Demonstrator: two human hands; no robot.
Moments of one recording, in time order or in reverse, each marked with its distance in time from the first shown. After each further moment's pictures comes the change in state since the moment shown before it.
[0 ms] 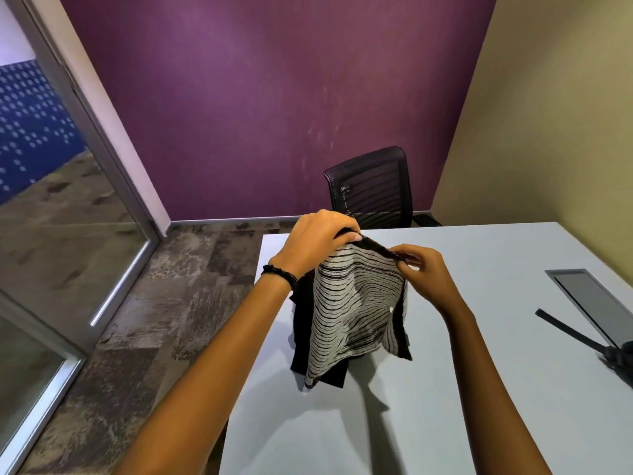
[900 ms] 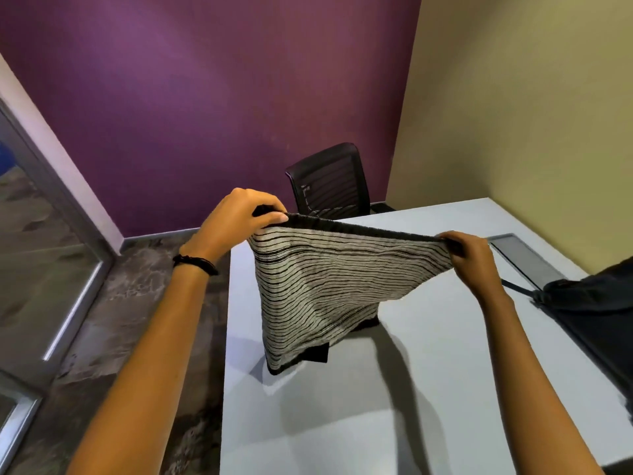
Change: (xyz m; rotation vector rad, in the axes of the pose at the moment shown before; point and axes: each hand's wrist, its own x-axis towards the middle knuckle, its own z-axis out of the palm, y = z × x) left_hand -0.054 -0.018 -0.081 -0.186 -0.081 -0.070; right_hand -0.086 0.018 -0.088 -0.320 0.317 0.138
